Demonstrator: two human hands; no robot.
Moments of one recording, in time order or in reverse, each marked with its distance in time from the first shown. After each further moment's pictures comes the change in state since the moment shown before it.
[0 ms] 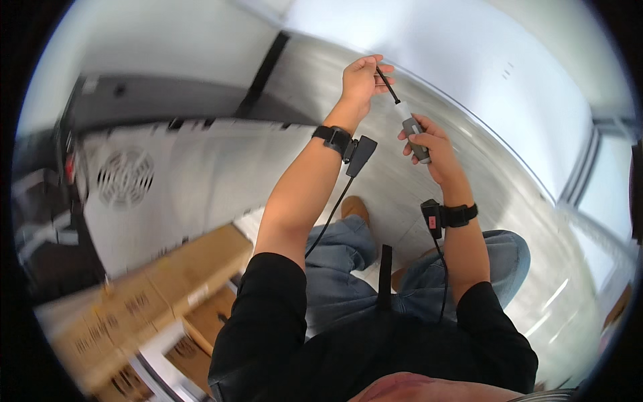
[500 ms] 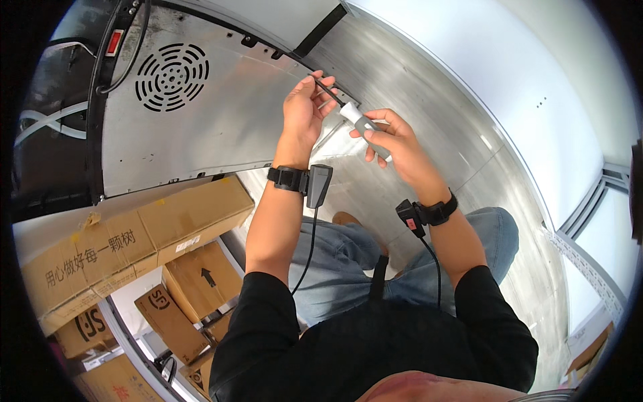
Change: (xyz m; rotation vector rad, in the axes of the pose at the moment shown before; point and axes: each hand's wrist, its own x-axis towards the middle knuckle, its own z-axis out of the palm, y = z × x) left_hand -0.080 -0.004 -0.064 -0.344 0.255 -0.023; right_hand -0.008 -0.016 0.046 -0.073 -0.229 0.066
